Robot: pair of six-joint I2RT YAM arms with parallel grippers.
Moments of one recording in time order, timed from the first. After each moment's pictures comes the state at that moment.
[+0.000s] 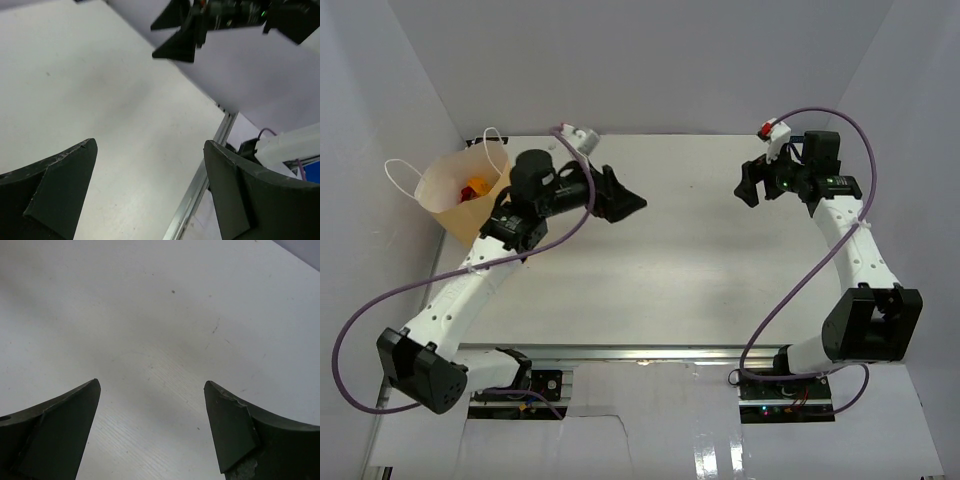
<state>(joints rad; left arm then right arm) -0.40 1.21 1.27 -0.15 0.62 -0.38 0.03 1.45 1.34 -0.50 -0.58 -0.39</state>
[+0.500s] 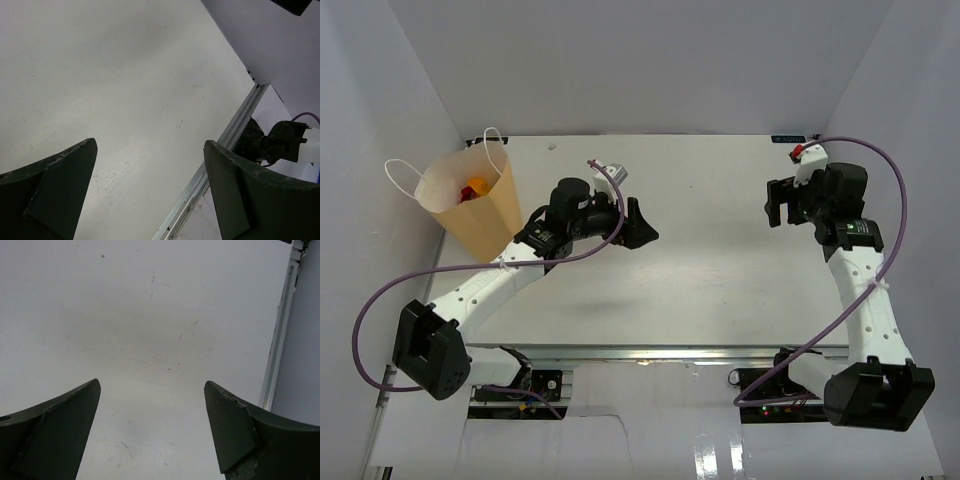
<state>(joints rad) -0.58 1.30 1.02 -0.10 0.44 -0.38 -0.04 1.13 1.11 -0.53 -0.27 -0.28</state>
